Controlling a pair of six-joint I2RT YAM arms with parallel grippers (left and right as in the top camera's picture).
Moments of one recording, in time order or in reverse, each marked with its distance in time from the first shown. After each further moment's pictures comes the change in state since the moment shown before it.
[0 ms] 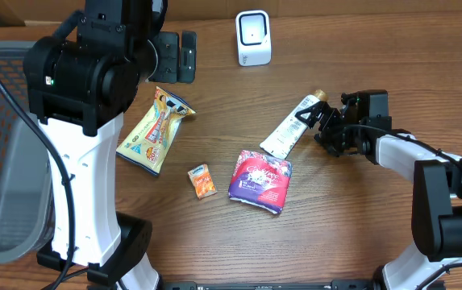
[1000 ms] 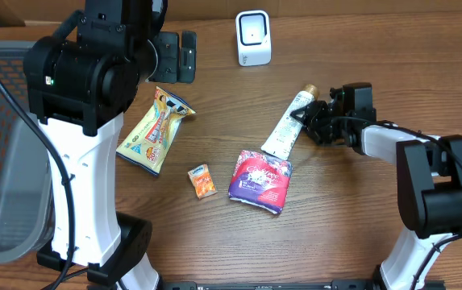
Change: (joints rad) left arm 0.000 0.000 0.000 0.000 0.000 0.000; right arm 0.050 0.154 0.096 0.087 0.010 0.107
